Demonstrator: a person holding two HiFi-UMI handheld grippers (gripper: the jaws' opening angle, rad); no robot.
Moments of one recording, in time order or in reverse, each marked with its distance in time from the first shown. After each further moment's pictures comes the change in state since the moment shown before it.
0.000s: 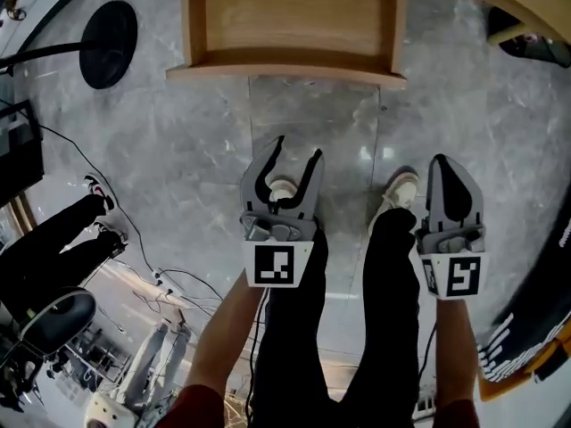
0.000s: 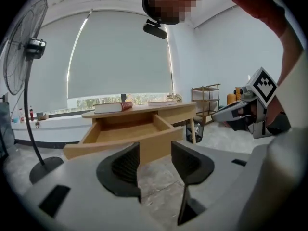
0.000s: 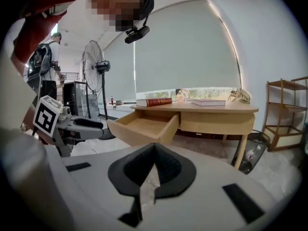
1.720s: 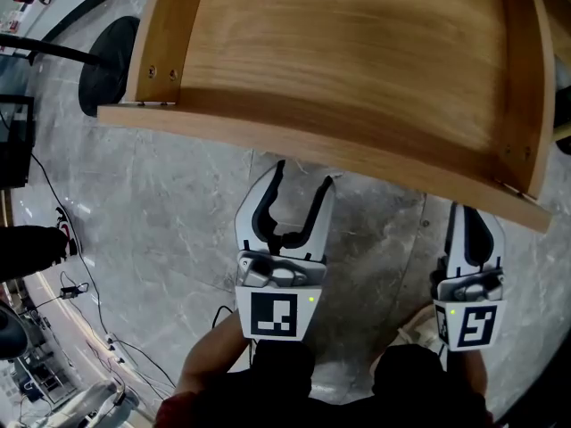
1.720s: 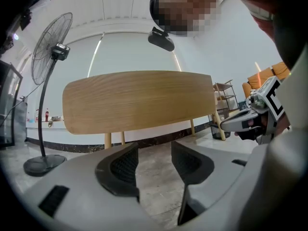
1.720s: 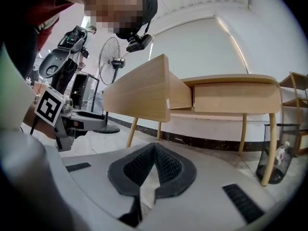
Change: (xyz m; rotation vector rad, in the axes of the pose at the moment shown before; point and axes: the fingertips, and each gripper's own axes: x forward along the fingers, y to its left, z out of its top) left arm 0.124 0.071 -0.162 -0.004 -0.258 0.230; right arm 0.173 -0.007 -0.160 -0.153 -0.239 0.043
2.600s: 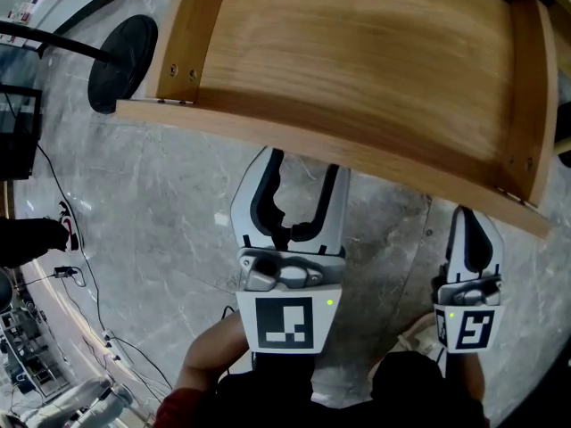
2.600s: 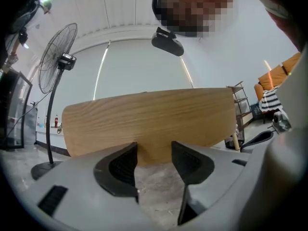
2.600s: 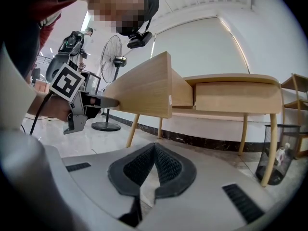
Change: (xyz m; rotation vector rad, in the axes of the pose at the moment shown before) left arm 0.019 0.020 0.060 -0.014 -0.069 0.120; right arm -0.001 0.003 -0.007 -0.023 0.014 0.006
